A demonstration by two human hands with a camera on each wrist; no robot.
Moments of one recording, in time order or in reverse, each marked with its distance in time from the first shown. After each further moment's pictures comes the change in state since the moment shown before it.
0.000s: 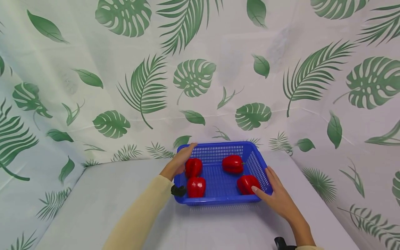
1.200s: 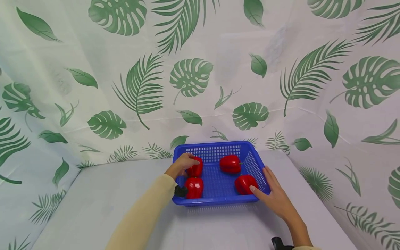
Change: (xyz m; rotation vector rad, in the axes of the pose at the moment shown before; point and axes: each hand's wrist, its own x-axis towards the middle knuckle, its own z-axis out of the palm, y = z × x) left_hand 0.019 -0.019 0.013 0.179 -0.026 -0.044; right_hand -0.002 -0.003 0.001 0.007 0.010 0.027
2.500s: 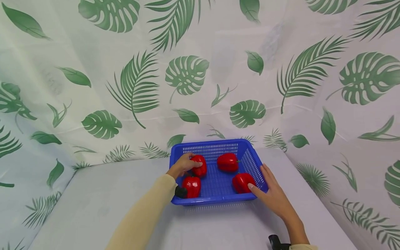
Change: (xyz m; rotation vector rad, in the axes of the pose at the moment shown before) left_hand 0.007 -0.010 0.011 0.104 -0.021 0.053; right_hand 0.000 0.000 0.002 0.004 0.018 0.009
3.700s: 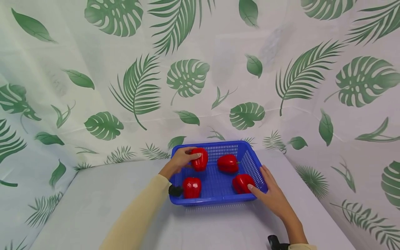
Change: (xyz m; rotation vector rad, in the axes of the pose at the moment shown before) left_hand -0.008 0.011 -0.024 -0.174 -0.054 0.210; right_hand -0.001 -0.001 -0.001 0.013 -0.003 0.008
